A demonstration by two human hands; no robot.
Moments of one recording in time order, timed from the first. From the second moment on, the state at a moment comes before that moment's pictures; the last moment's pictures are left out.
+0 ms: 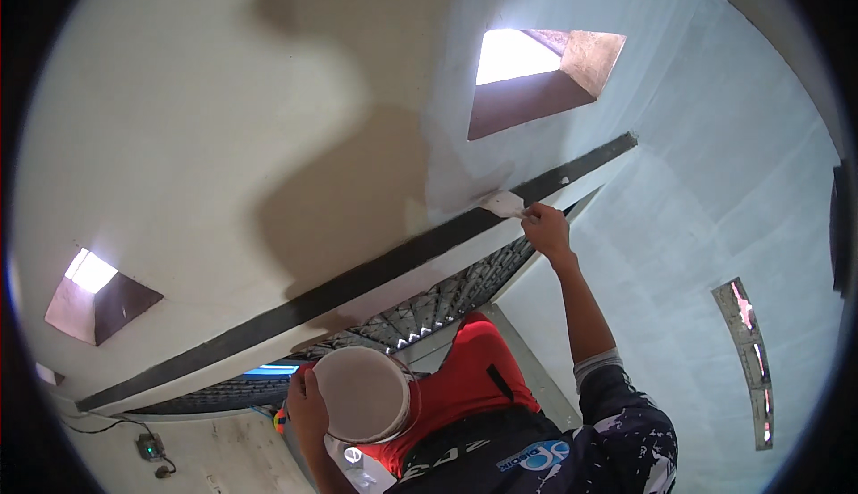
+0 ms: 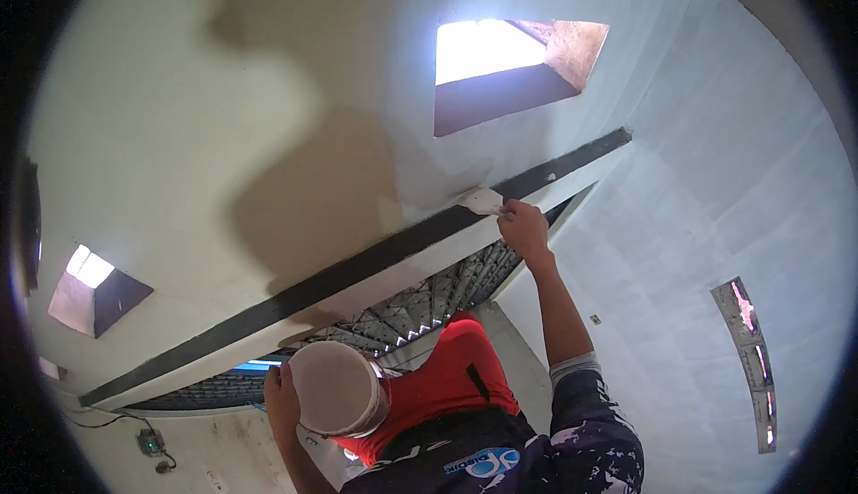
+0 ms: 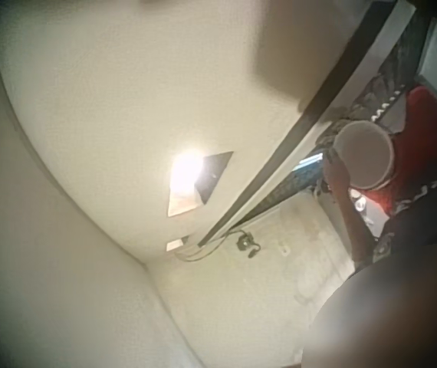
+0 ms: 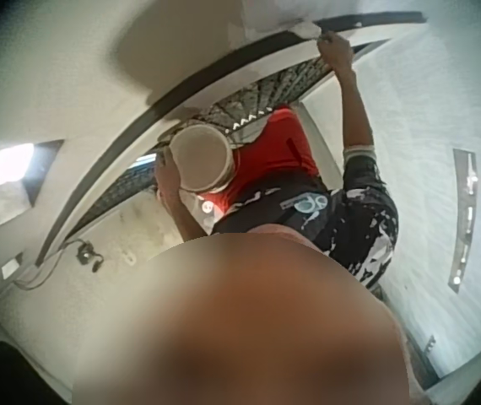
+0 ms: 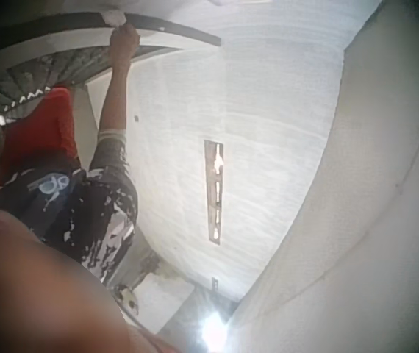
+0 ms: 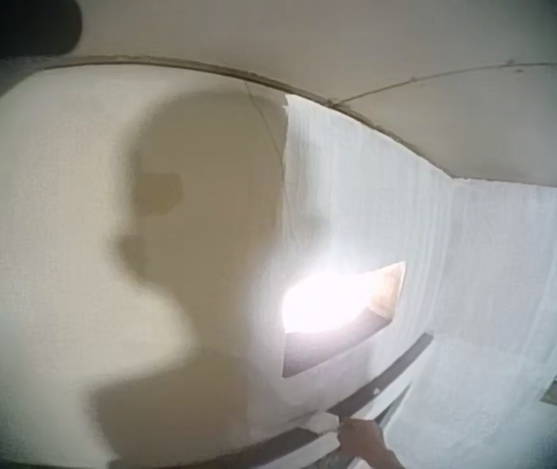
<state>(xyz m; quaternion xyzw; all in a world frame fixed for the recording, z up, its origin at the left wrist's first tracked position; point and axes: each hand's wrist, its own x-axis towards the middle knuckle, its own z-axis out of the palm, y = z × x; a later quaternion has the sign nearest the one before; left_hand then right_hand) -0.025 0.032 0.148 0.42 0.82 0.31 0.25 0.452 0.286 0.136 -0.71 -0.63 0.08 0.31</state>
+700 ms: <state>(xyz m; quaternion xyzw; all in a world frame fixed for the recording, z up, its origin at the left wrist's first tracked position) -0.015 0.038 0.155 0.39 0.83 0.29 0.26 0.455 0.300 0.133 -0.73 -0.61 0.08 0.30</state>
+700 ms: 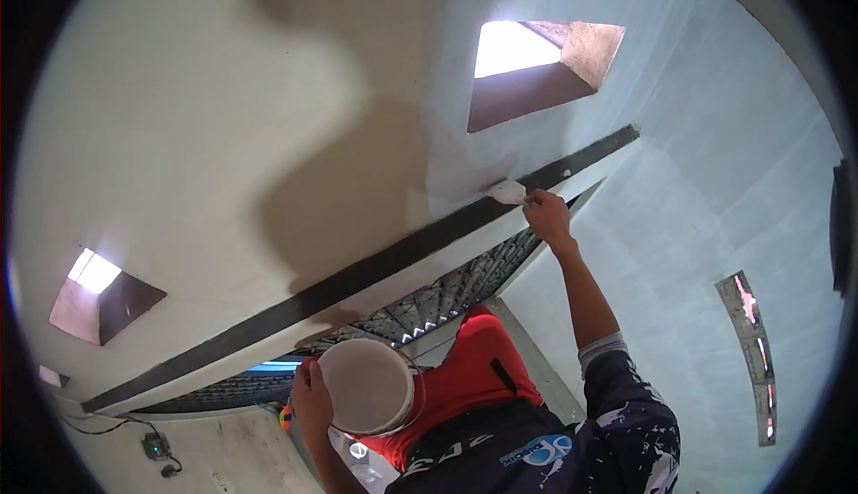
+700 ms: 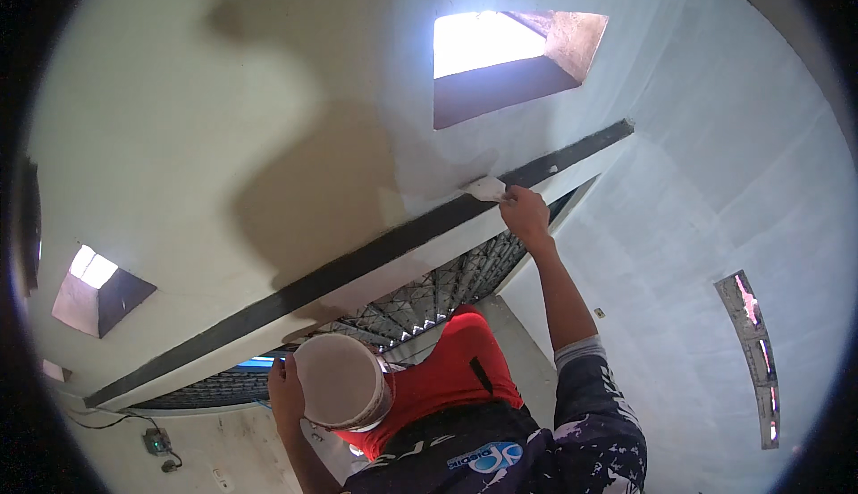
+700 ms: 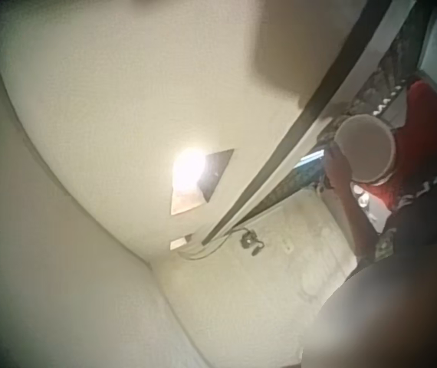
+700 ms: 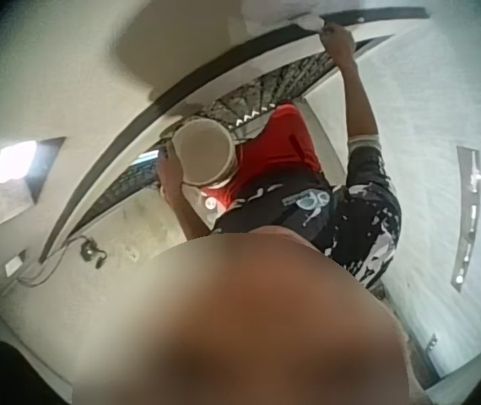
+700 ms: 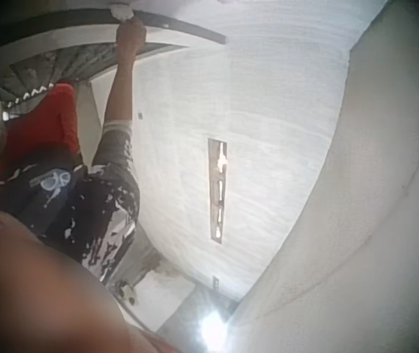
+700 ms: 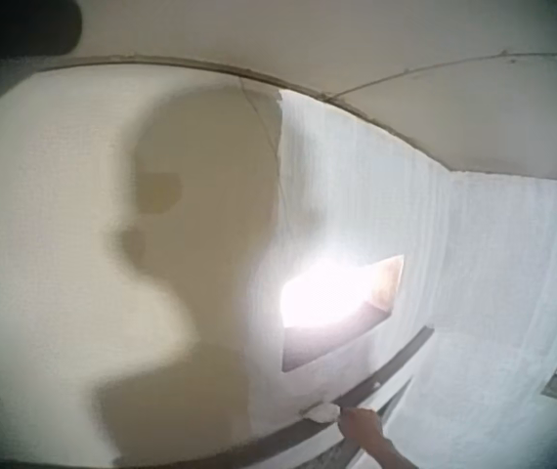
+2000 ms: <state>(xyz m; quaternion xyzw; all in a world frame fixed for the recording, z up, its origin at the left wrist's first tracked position) -0.013 0.042 0.157 0.43 0.81 0.31 0.24 0.505 0.332 0.139 -0.75 -0.60 0.00 0.28</state>
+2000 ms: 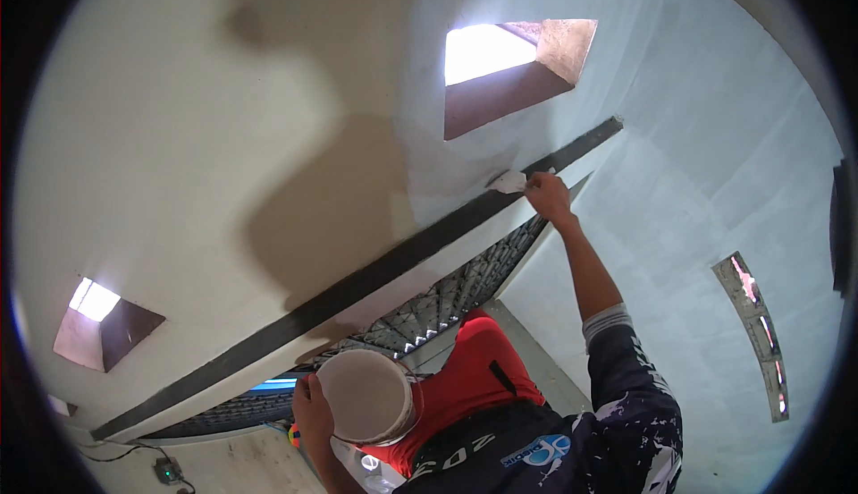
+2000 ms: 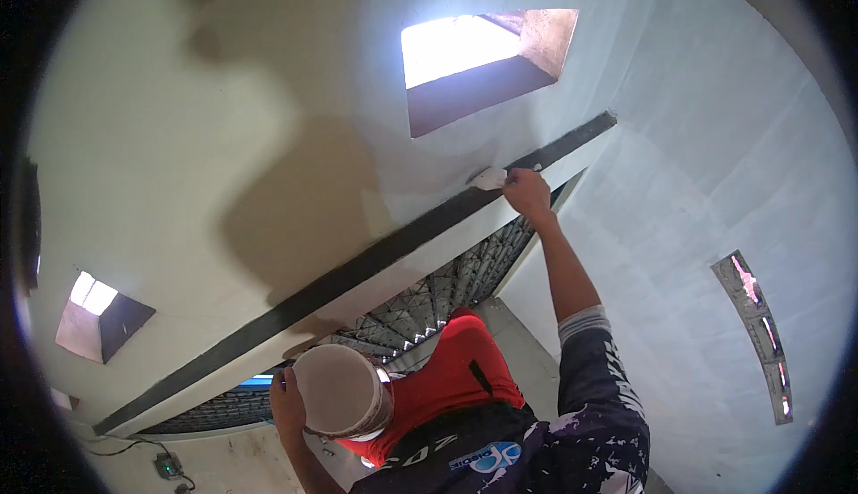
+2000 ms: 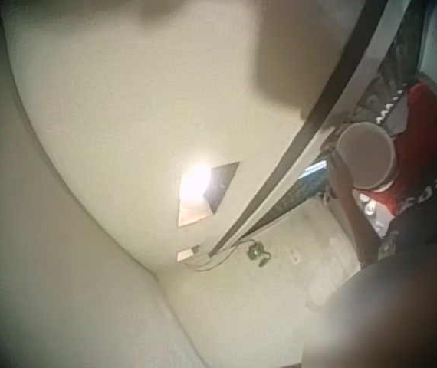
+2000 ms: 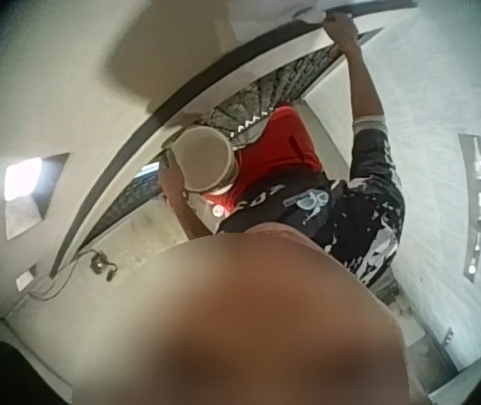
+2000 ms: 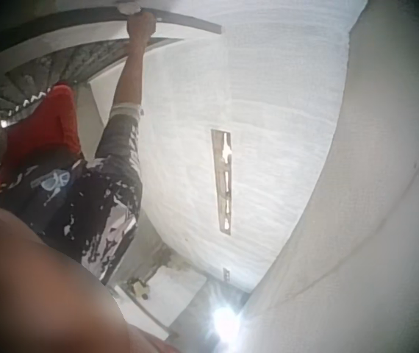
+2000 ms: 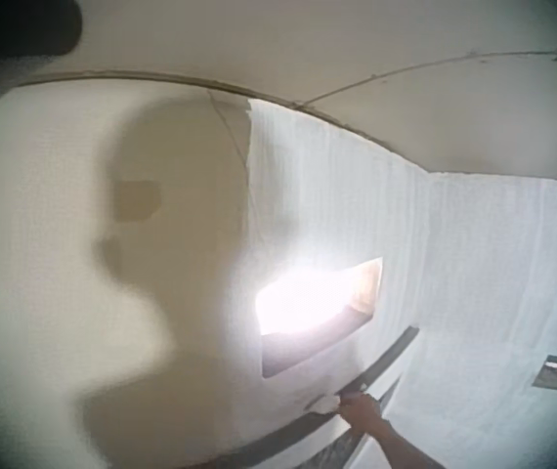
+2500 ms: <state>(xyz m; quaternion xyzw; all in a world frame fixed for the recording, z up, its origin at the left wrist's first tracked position) -0.021 0.039 0.147 0.43 0.82 0.30 0.24 0.504 0.328 0.176 -0.72 -0.61 0.04 0.32</state>
